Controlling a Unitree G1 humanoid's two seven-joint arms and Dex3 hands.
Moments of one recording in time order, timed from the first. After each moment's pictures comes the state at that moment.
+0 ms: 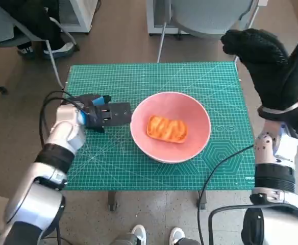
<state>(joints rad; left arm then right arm) -1.02 0.41 -0.51 1.06 0.72 0.23 -0.38 -0.89 -0.27 -0.29 0.74 0.45 -0.57 0.85</state>
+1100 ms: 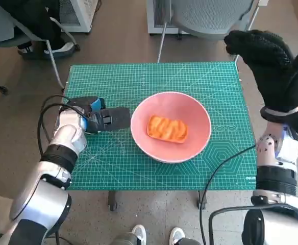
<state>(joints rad) -1.04 0.41 -0.54 1.12 0.74 0.26 -0.23 -0.88 -0.27 -0.29 0.71 0.45 -0.60 0.84</state>
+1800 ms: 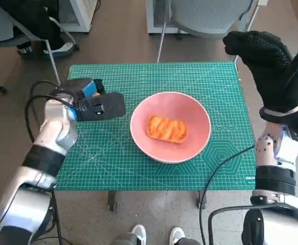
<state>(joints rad) -0.89 0.57 -0.42 0.48 0.73 0.40 -0.40 -0.88 -0.27 -0.29 0.71 0.45 -0.59 0.84</state>
